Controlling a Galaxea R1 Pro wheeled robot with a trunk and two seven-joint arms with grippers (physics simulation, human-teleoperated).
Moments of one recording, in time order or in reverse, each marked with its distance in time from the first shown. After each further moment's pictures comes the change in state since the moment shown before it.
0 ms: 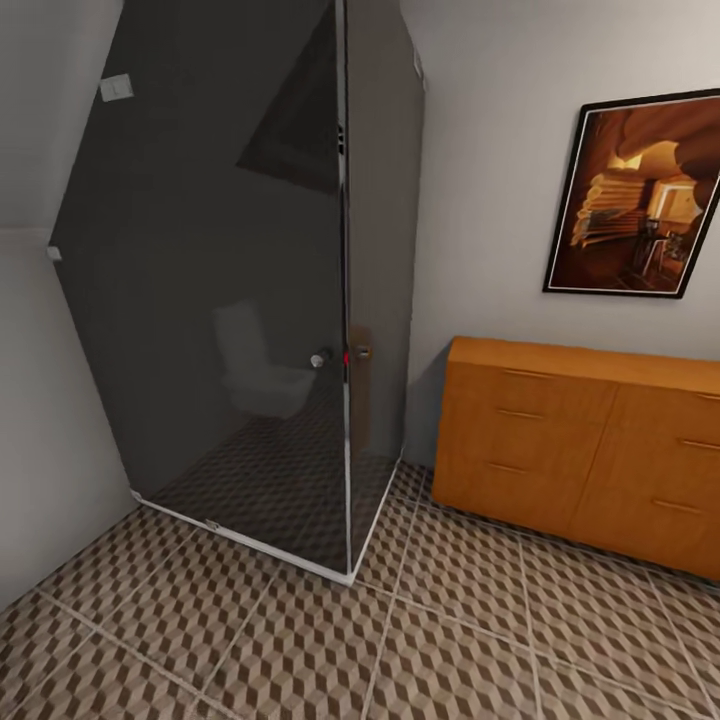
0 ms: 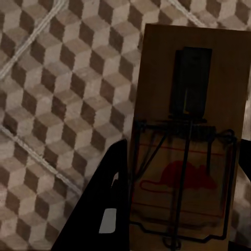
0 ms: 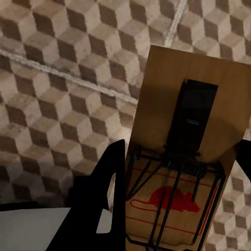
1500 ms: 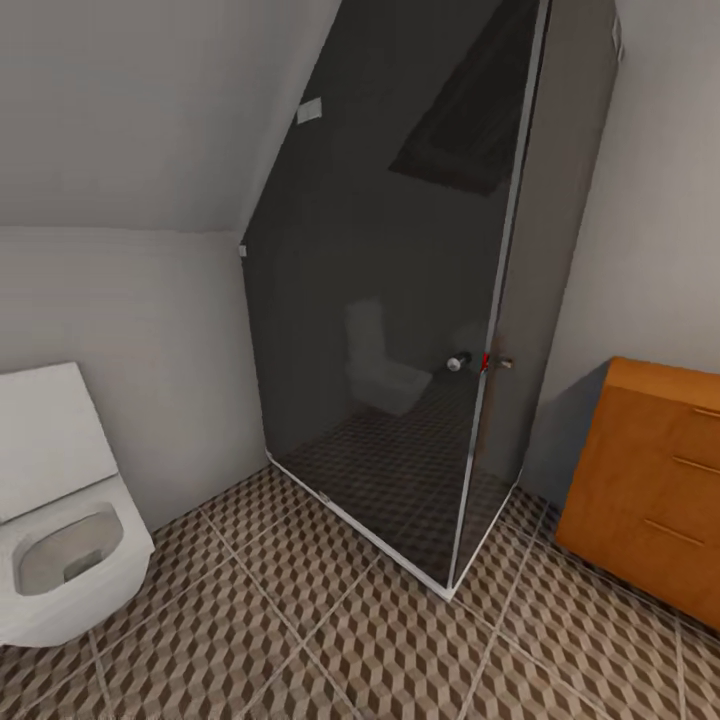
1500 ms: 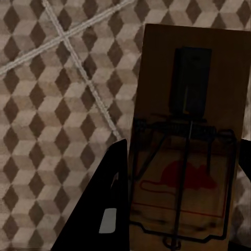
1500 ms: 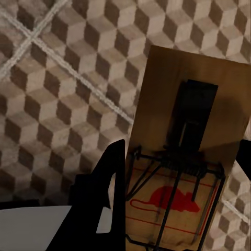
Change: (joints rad) left arm 0.000 0.000 0.000 0.000 0.000 0.000 0.000; right arm 0.000 0.003 0.000 0.000 -0.001 0.007 -0.001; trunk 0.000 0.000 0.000
